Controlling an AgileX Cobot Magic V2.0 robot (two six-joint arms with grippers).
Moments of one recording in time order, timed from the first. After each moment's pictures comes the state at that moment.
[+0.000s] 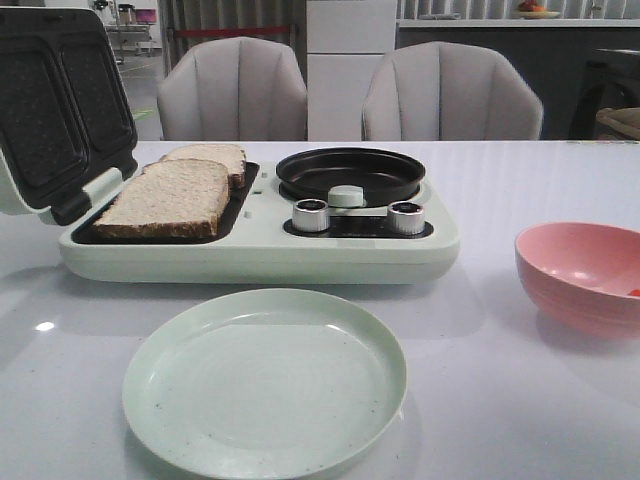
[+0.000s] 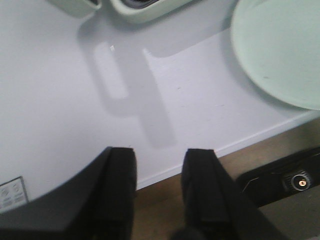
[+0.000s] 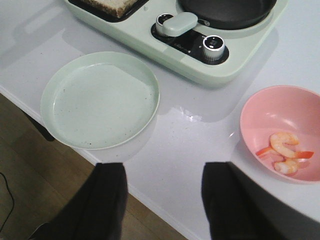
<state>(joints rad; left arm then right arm) -0.75 0.94 -0.84 0.43 1.14 -0.43 0.43 0.61 -0.61 0.21 0.68 -0.18</state>
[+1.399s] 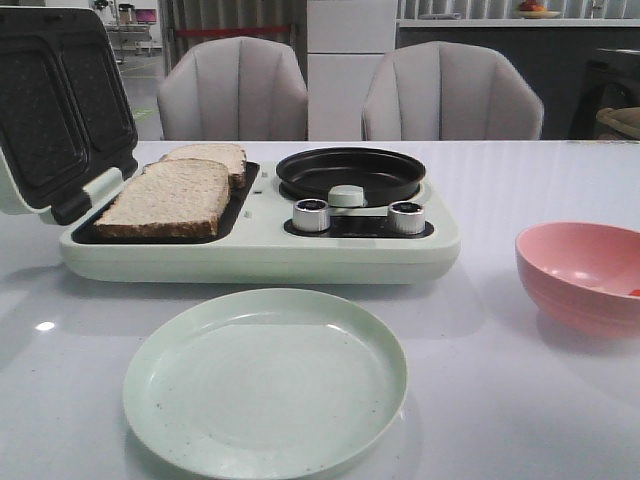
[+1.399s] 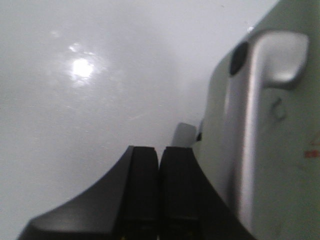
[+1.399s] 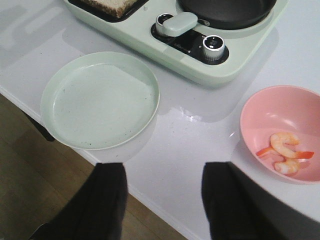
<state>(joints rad) 0.28 1.78 -1.52 -0.66 0.80 0.32 0.43 0.61 -0.61 0.21 0.68 -0.18</state>
